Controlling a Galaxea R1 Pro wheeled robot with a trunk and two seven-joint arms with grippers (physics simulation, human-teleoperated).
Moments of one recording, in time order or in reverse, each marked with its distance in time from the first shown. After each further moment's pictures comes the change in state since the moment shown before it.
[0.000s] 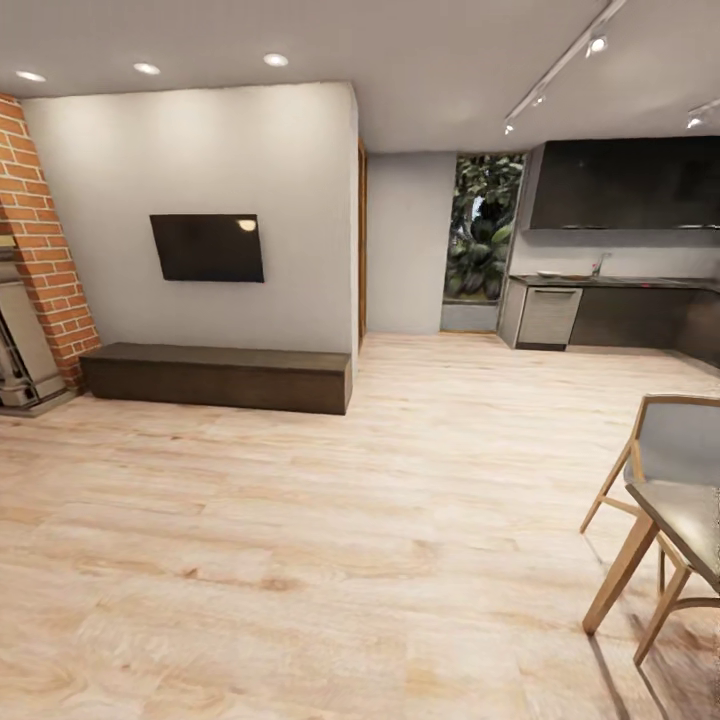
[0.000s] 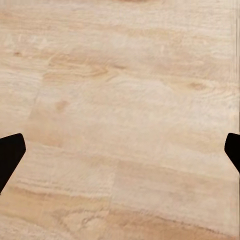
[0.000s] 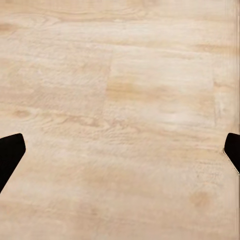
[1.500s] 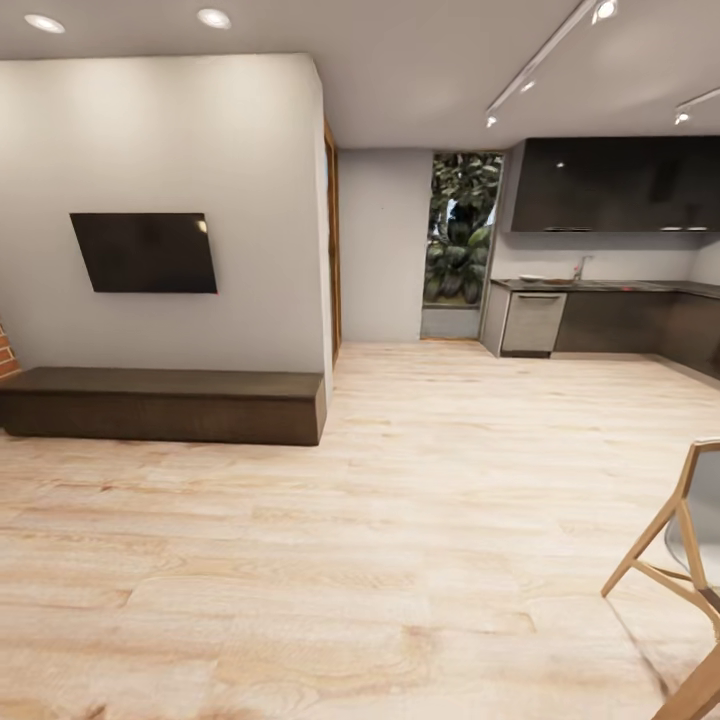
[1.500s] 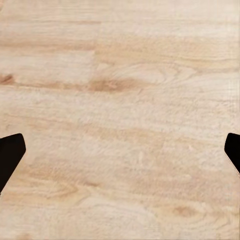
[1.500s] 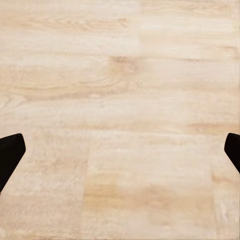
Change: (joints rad) left arm 0.000 0.000 0.000 -0.001 0.000 -0.001 0.000; right arm -0.001 0.000 0.000 0.000 0.000 0.000 0.000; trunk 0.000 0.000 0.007
